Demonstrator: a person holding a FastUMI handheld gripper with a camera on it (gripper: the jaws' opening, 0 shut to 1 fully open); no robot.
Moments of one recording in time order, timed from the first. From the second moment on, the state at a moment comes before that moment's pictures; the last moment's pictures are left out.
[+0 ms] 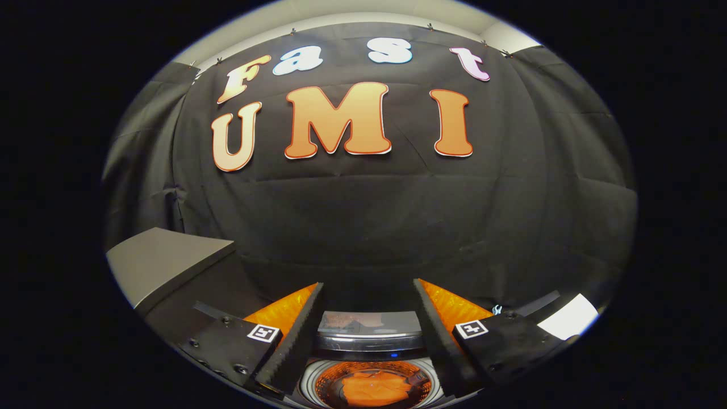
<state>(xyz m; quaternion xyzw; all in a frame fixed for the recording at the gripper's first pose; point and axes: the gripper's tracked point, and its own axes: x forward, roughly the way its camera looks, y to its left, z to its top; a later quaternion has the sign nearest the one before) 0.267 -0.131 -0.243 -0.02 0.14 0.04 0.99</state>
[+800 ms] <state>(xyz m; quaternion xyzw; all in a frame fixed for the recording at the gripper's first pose) 0.180 -0.156 -0.331 0.03 0.22 0.02 0.98</state>
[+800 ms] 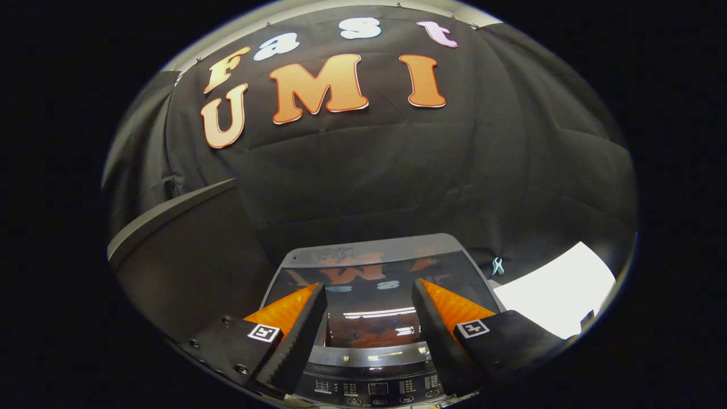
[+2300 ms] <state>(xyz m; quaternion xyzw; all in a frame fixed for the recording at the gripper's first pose) -0.047 -0.130 -0.020 0.03 0.03 0.00 1.00</state>
